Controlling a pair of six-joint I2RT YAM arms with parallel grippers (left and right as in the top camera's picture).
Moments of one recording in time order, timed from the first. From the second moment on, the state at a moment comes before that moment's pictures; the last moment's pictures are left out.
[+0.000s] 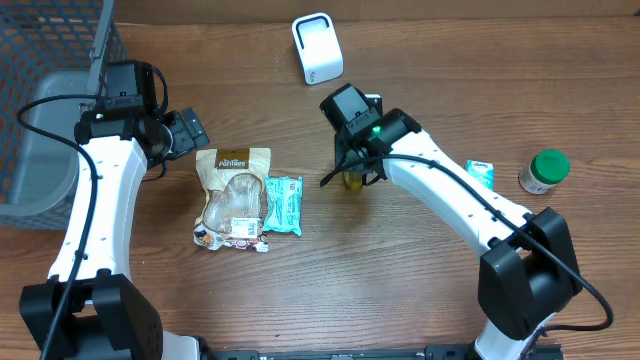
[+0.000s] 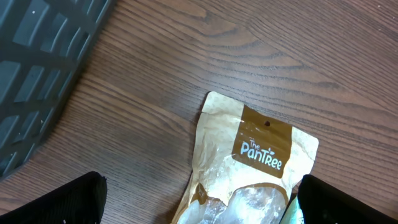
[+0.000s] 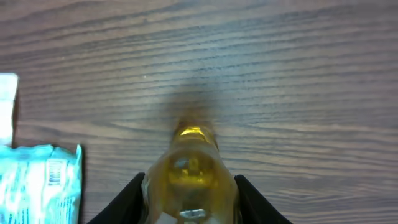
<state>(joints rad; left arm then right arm) 0.10 1.64 1.38 -0.91 -0.04 -0.39 0.60 1.87 1.53 -0.90 0.22 0.55</state>
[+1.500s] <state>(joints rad) 0.10 1.64 1.38 -0.91 -0.04 -0.39 0.59 2.35 2.08 -0.03 0.49 -0.80</state>
